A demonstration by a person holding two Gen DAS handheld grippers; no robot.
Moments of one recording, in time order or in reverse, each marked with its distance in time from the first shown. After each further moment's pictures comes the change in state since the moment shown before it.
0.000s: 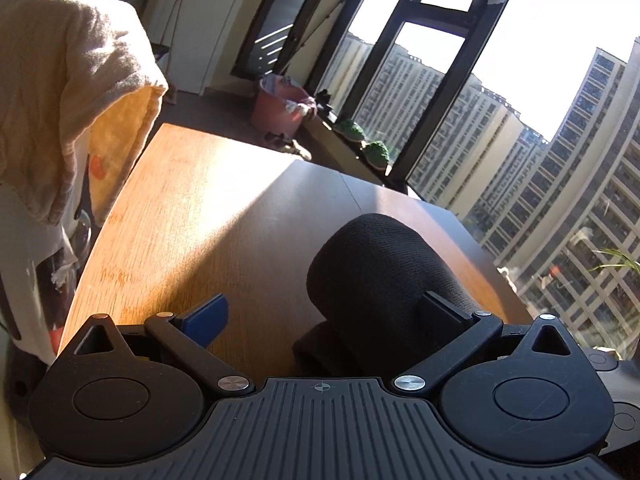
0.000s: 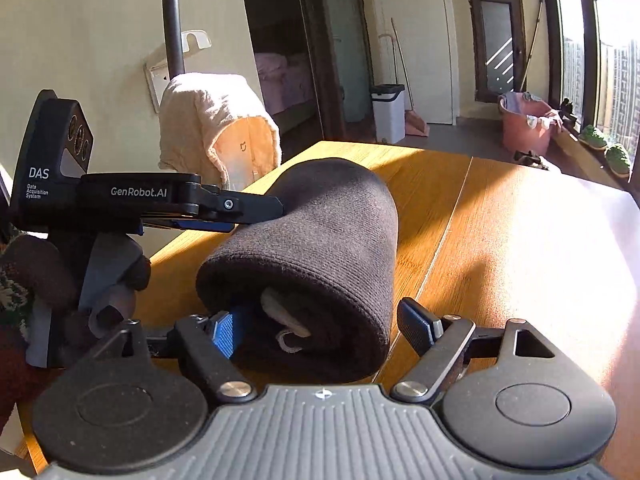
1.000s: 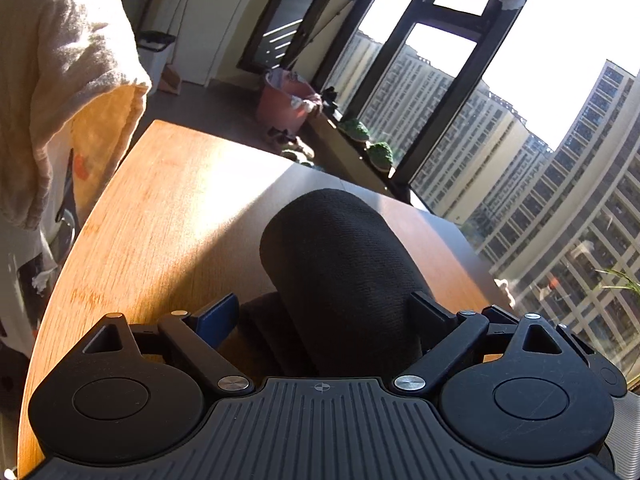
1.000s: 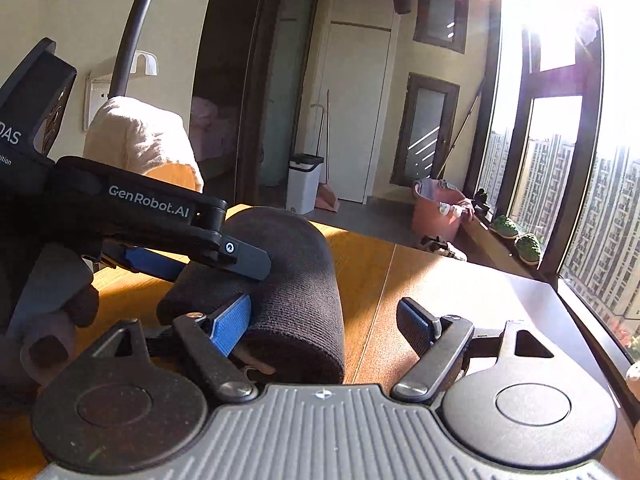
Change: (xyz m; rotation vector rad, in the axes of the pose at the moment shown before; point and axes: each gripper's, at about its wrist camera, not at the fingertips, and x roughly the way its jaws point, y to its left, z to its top) left arm 0.037 -0.006 0.026 -0.043 0.018 -0.001; right arm 0.035 0.029 0.016 -0.140 -0.198 -0.361
